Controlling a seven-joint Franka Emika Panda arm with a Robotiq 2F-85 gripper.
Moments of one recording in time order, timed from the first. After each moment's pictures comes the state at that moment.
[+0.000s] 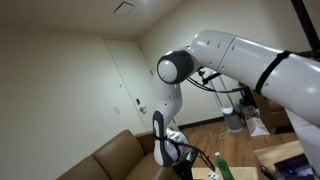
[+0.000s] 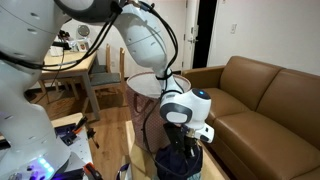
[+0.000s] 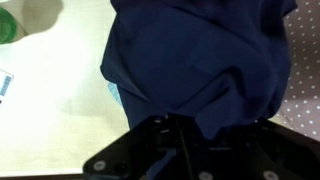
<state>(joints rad) -0.34 0.72 -0.10 -2.06 0.25 2.67 -0.37</state>
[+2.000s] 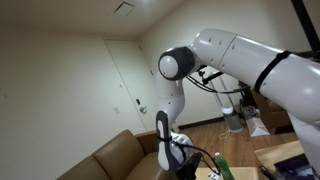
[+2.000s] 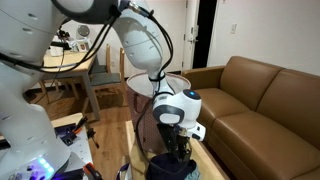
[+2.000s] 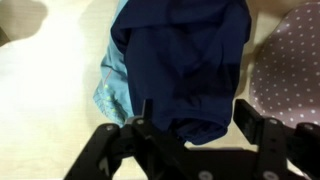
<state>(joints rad) -0.40 0.70 -0.01 -2.14 0.16 2.75 -0.30</state>
